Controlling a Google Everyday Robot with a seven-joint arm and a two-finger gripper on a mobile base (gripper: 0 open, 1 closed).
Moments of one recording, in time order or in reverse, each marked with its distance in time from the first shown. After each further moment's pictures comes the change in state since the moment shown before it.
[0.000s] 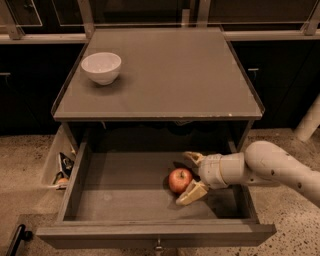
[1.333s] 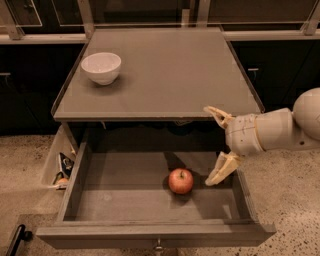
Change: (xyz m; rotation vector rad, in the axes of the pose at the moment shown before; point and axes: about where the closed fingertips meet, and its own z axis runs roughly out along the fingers) arm -0.102 -0.021 -0.131 0.051 0.051 -0.298
